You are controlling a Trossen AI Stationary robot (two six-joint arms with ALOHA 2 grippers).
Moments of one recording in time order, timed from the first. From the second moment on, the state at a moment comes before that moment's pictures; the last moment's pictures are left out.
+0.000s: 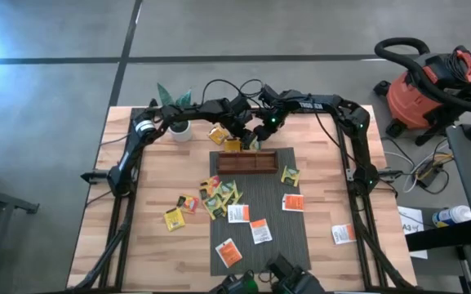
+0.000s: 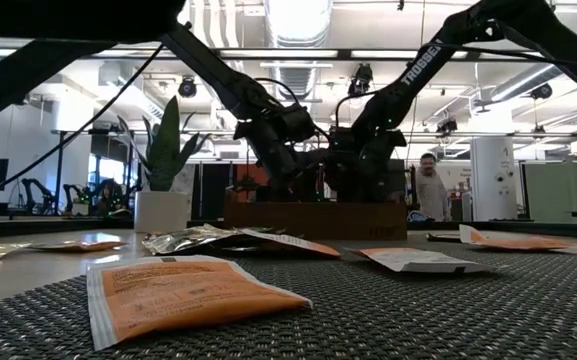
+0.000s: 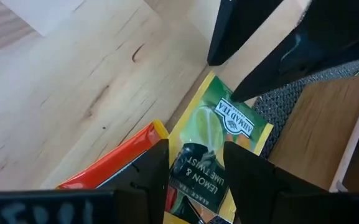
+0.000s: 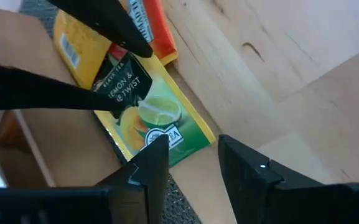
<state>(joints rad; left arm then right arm) 0.53 2.20 1.70 -0.52 0.34 -0.29 -0.74 2.13 1.47 -0.69 -0.58 0.07</state>
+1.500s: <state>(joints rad) 0.53 2.17 1.68 -0.62 0.26 -0.30 -0.69 2.15 1.46 -0.67 -0.54 0.02</state>
